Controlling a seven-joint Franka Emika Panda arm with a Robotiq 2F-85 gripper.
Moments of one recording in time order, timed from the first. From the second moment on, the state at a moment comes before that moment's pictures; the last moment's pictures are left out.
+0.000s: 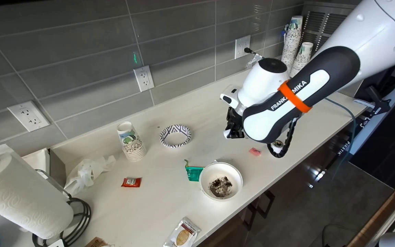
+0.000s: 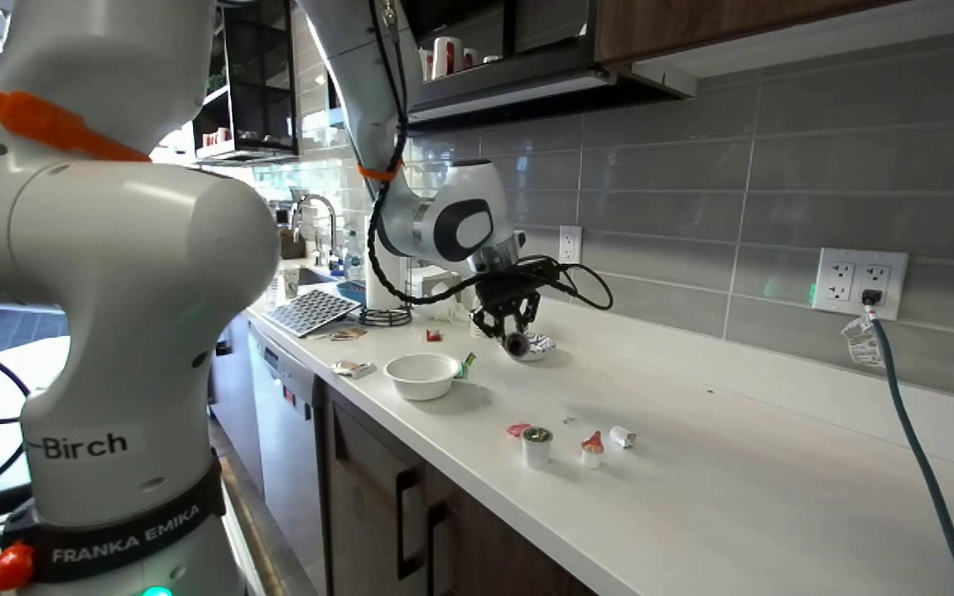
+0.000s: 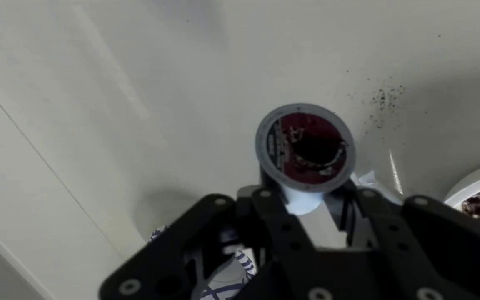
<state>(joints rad) 0.79 0.26 -0.47 -2.40 0.19 3.01 -1.04</state>
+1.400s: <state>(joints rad) 0.78 0.34 -0.45 -2.17 -0.63 2.36 -0.20</state>
